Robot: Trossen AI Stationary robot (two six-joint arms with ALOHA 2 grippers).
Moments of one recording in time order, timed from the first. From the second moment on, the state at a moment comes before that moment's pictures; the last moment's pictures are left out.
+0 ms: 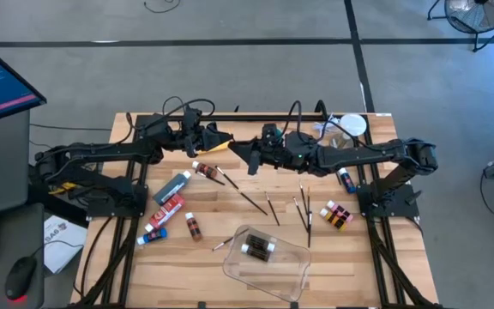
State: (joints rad) left arm 0.35 1.22 0.72 0.85 0.41 -0.90; right arm -0.03 1.59 1.20 0.44 0.23 0.68
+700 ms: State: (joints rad) left arm 0.36 1.22 0.72 0.82 0.43 -0.89; right arm -0.03 1.59 1.20 0.44 0.19 0.70
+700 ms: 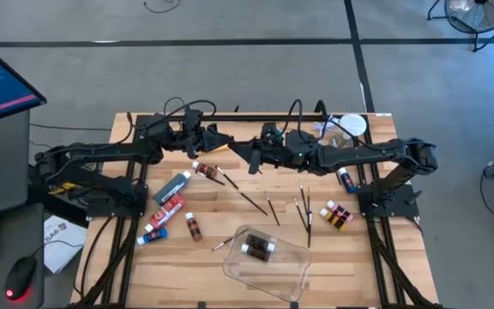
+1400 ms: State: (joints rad) left arm 0.36 1.22 0.72 0.79 0.50 -0.89; right arm -0.03 1.59 1.20 0.39 0.12 0.75
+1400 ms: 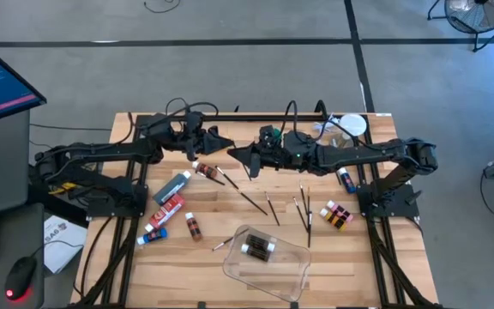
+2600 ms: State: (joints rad) left arm 0.39 1.22 0.72 0.78 0.50 -0.87; right arm -0.14 1.58 1.20 0.35 0.16 0.63
